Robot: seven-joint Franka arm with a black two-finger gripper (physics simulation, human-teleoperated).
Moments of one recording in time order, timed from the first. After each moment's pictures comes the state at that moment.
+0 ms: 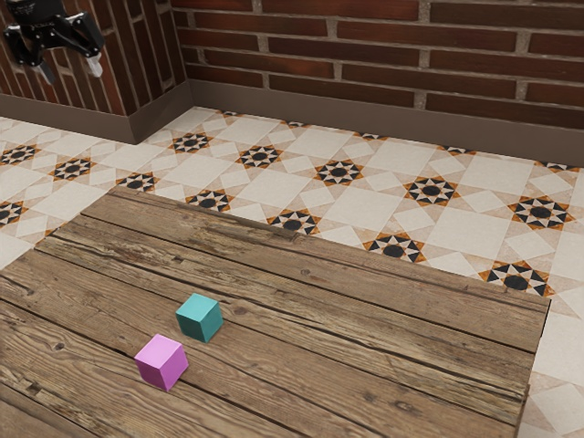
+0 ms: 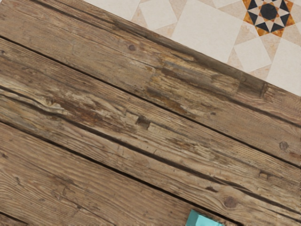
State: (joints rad) arm 0.07 0.11 0.30 -1.22 -0.11 1.49 -0.06
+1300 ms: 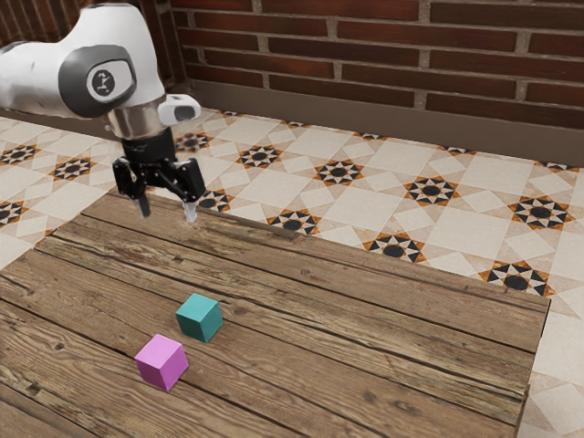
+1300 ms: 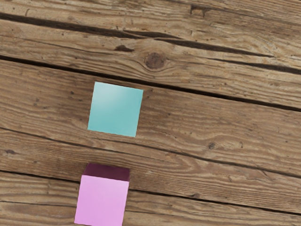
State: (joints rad) arm -0.29 -0.11 0.28 -2.01 -0.04 1.81 -0.19
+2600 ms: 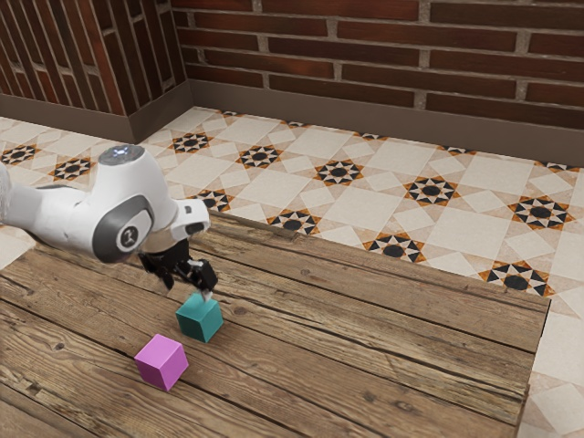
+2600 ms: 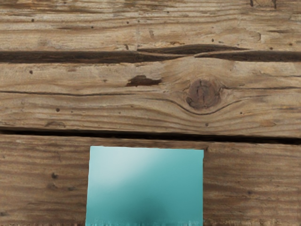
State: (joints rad) arm -0.31 -0.02 0.32 -2.39 -0.01 2.50 -0.01
